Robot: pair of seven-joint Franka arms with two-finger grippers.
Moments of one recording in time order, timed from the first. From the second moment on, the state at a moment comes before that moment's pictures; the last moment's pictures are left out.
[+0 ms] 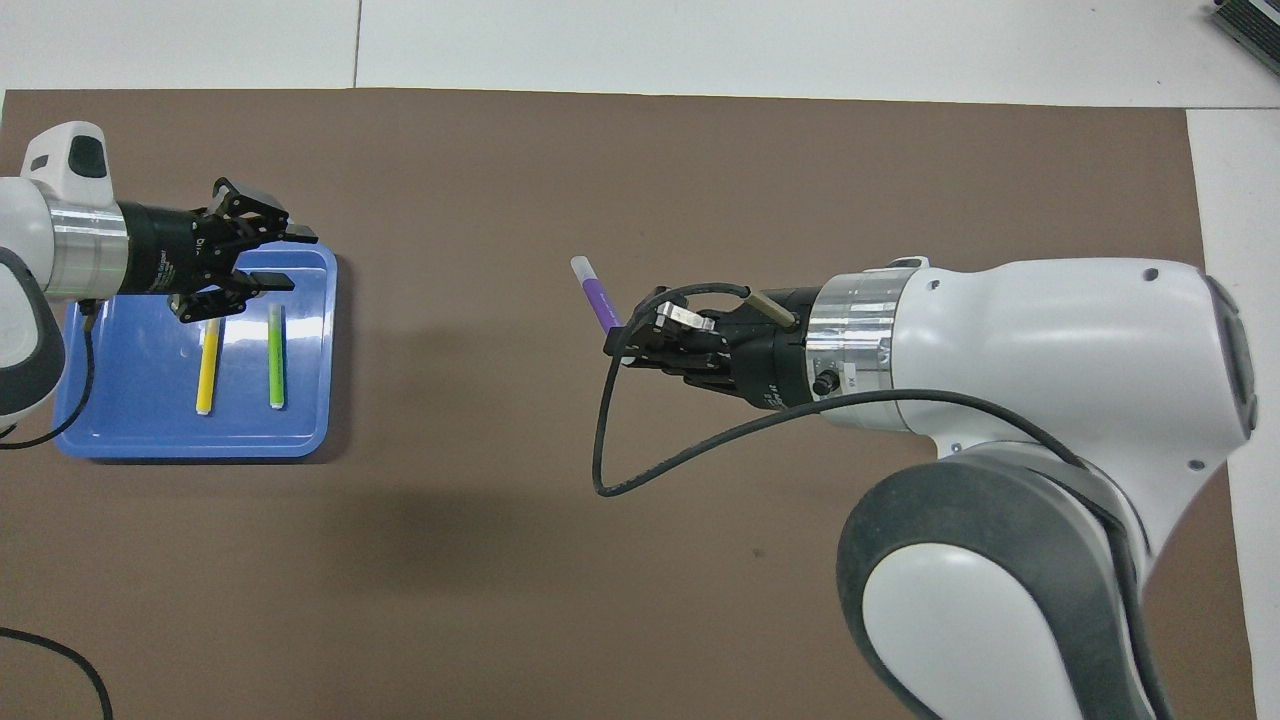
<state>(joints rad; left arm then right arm) -0.06 0.12 0.03 -1.86 -0.62 2.12 -0.55 0.09 -0.03 0.37 -1.83 0.80 2.20 0.47</state>
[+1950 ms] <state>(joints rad) -0.55 -0.04 0.02 -1.99 -1.05 2.45 -1.30 0.09 -0.03 0.37 -1.83 0.81 2.20 0.47</state>
